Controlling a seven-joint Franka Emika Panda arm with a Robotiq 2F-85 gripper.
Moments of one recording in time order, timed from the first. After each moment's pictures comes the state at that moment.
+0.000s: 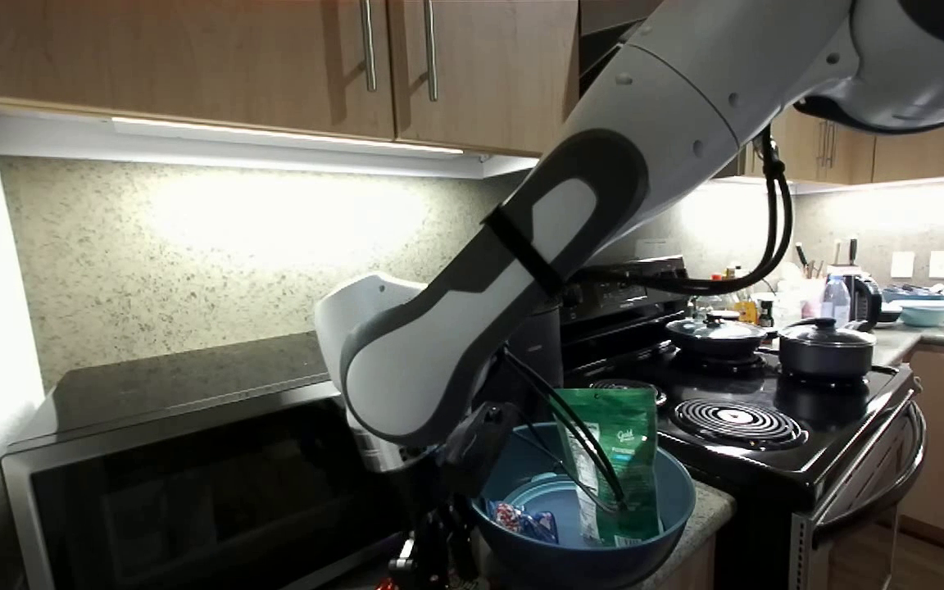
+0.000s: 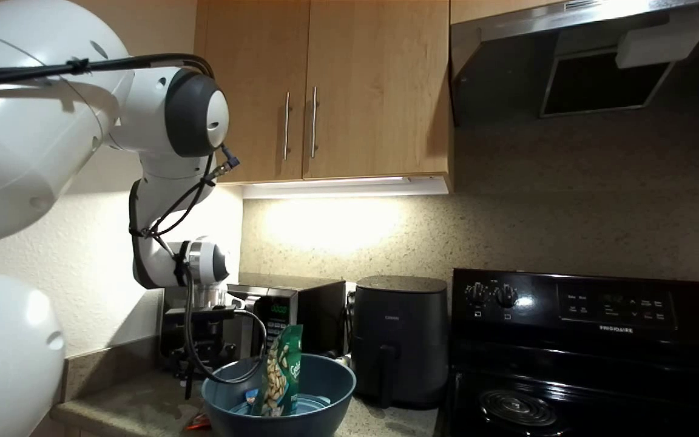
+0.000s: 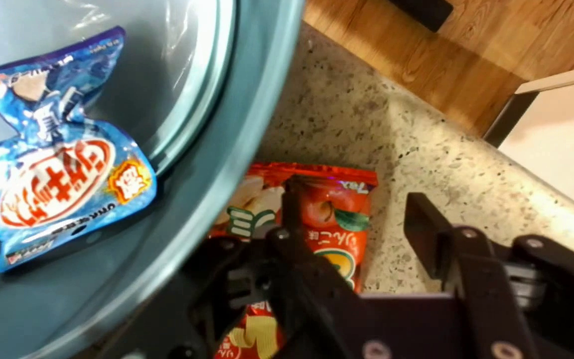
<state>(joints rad) 0.35 0.55 0.18 -1.79 -0.22 2.08 0.06</state>
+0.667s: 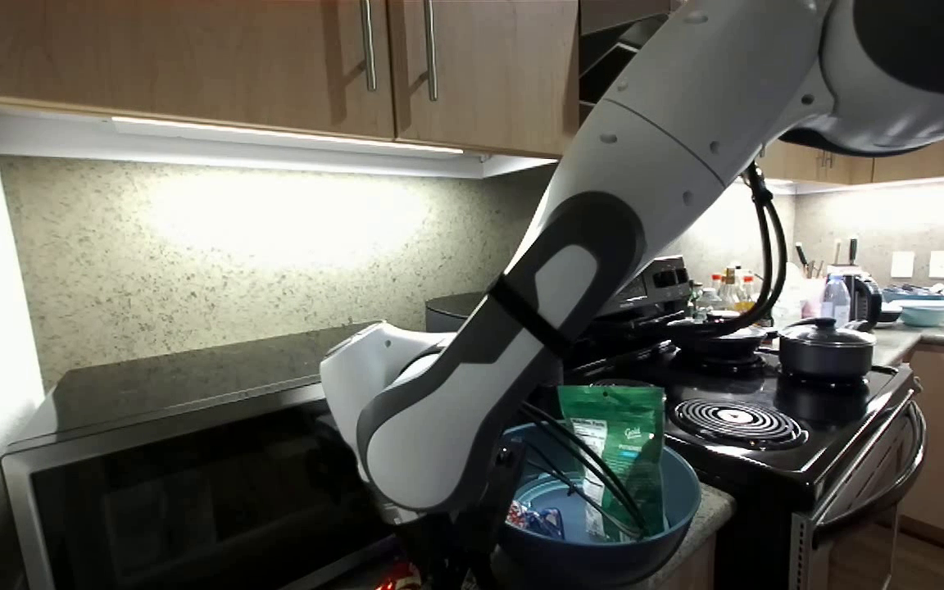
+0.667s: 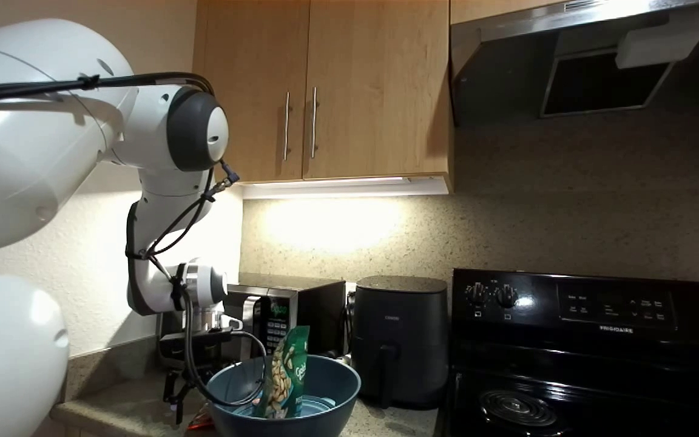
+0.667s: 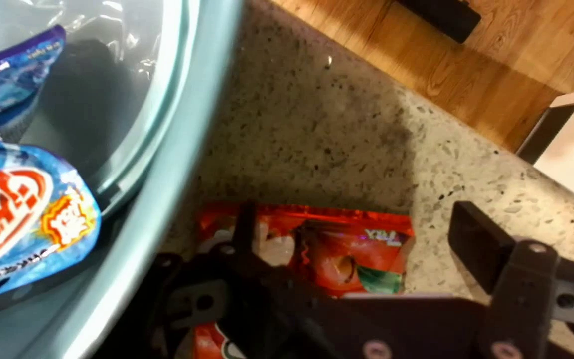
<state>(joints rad) 0.38 0.61 0.14 -1.82 -0.28 2.13 0.11</state>
